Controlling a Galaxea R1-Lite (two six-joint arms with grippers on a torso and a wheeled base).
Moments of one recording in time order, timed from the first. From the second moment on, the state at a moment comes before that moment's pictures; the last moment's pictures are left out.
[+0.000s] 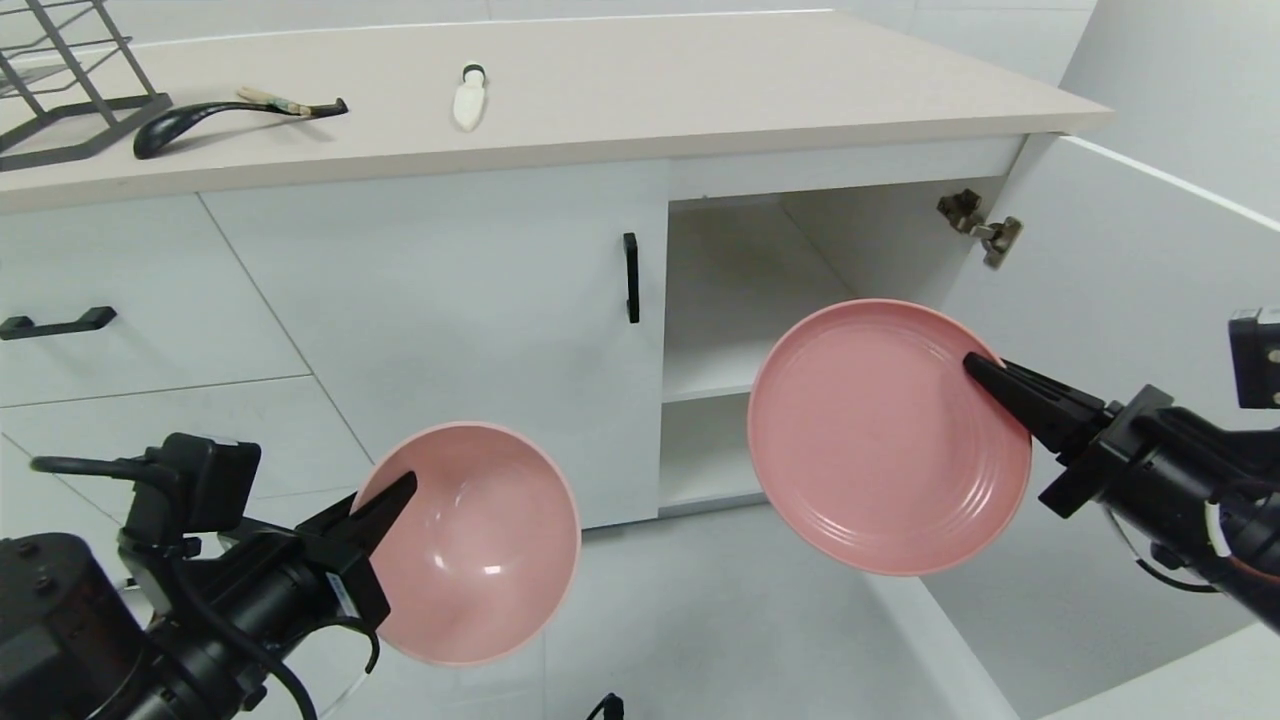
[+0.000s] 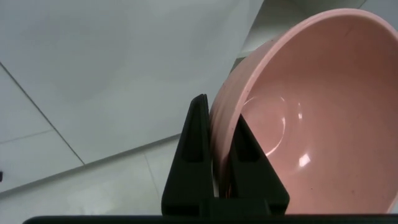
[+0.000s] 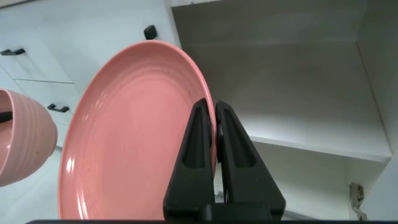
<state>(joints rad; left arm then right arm) -0.55 1.53 0.00 -1.45 0.19 -0.15 0.32 1.58 -0.17 -1.57 0.28 0.15</state>
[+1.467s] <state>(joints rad) -0.80 1.72 0.00 -1.45 0.46 -0.15 0.28 1.68 -0.13 -1.57 0.28 0.15</state>
